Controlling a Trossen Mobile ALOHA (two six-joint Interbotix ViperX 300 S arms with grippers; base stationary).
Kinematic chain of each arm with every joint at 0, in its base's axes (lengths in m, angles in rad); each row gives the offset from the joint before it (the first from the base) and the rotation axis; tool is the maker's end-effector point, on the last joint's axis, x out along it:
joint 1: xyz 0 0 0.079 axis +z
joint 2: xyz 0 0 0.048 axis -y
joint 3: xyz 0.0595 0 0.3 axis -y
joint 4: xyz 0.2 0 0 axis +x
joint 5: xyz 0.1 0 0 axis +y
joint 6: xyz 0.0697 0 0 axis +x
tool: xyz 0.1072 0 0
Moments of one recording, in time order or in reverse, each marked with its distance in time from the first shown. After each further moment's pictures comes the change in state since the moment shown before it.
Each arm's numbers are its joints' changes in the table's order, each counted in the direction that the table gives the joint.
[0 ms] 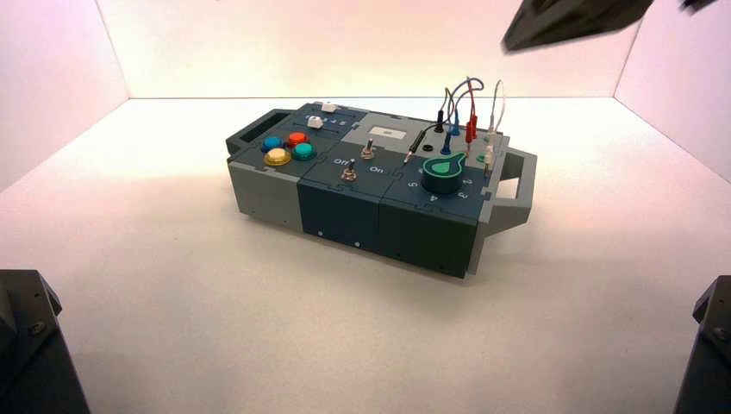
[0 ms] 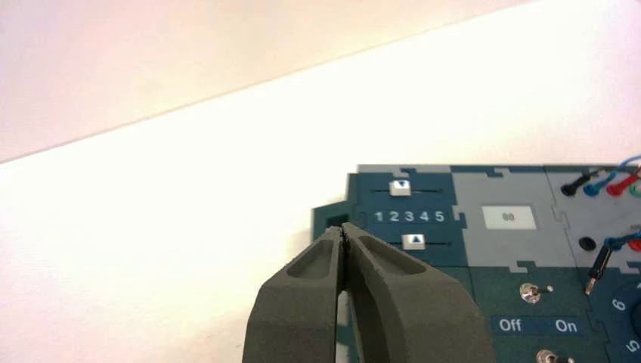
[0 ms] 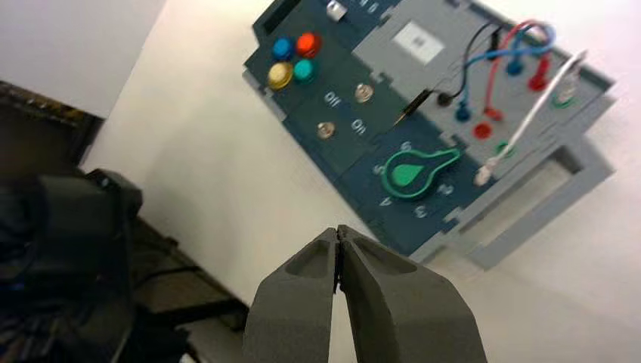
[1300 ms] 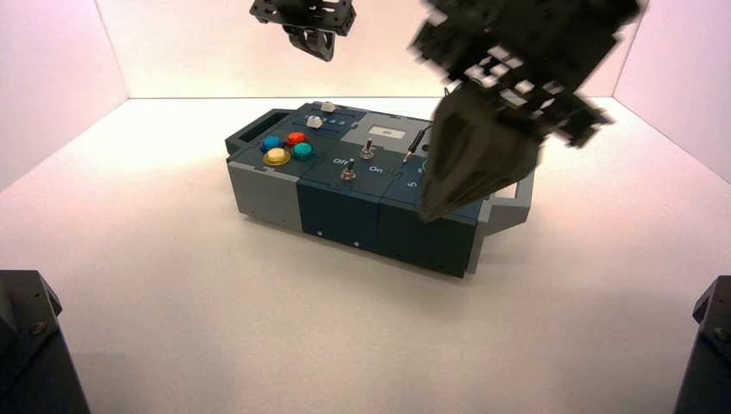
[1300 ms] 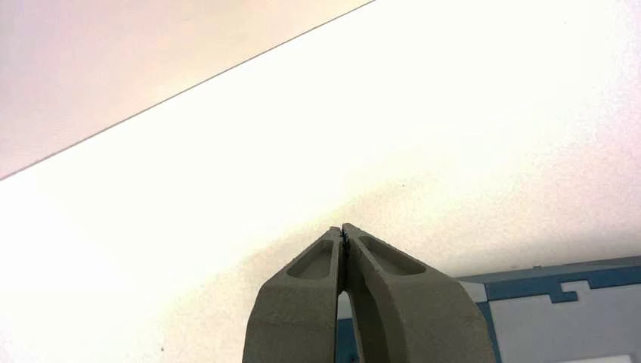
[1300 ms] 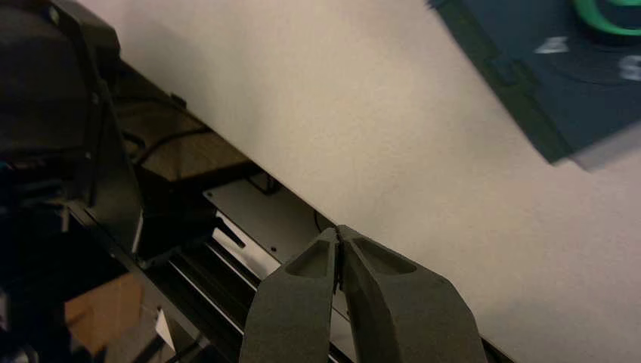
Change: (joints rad) left arm -0.078 -0.712 0.624 0.000 0.110 0.040; right arm 0.270 -0.454 0.054 0.206 0.023 -0.046
